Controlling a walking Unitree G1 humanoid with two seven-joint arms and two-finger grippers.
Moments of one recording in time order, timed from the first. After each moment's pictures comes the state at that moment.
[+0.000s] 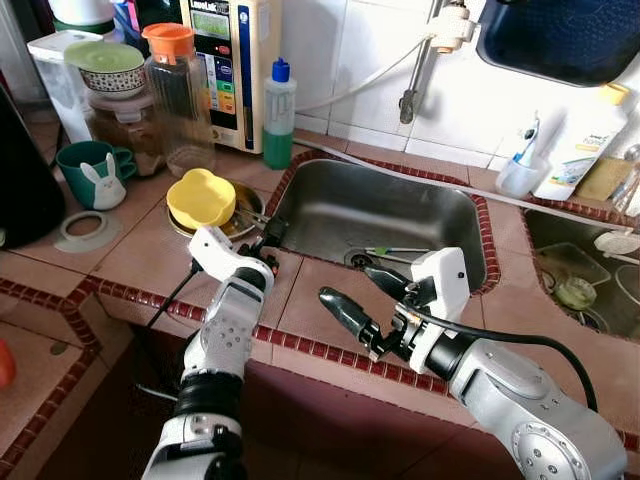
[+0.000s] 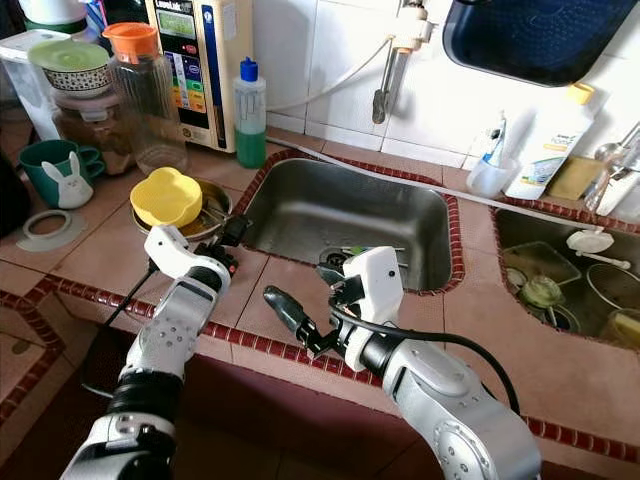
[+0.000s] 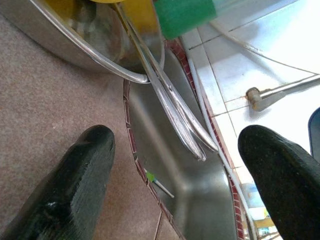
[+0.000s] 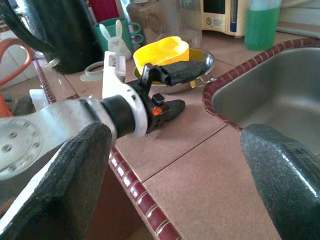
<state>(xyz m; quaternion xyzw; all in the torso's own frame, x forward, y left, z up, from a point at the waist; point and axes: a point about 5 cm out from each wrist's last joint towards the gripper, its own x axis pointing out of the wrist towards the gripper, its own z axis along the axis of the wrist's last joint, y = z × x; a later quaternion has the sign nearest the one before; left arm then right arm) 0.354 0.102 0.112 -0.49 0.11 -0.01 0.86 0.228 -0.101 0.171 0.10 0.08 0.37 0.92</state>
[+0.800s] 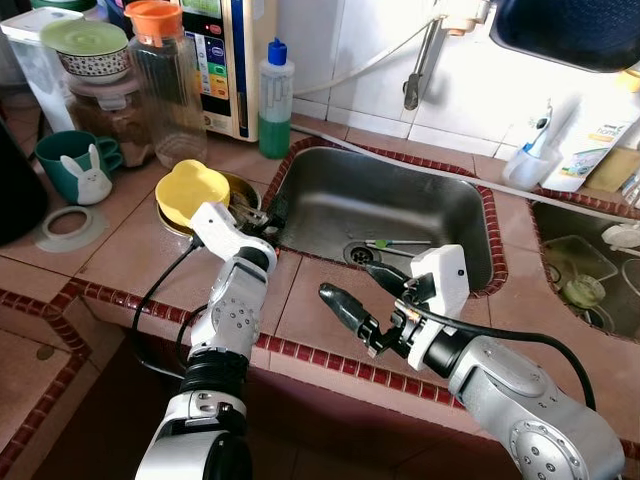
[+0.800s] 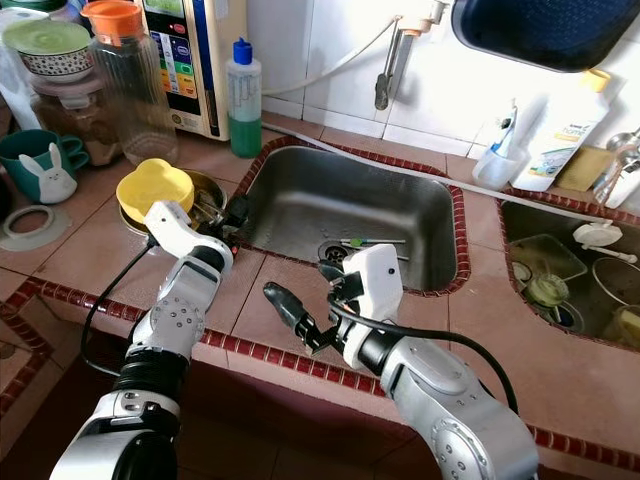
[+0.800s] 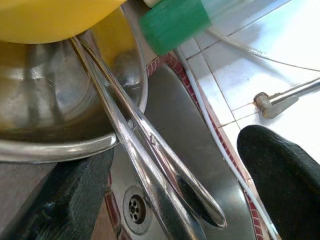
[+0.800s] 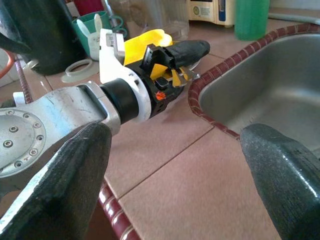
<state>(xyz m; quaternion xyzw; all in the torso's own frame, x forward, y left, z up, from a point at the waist) 0.363 0.096 0.135 -0.44 0.07 -0.03 0.90 0.230 -0.099 0.175 0.10 0.07 0.36 0.93</state>
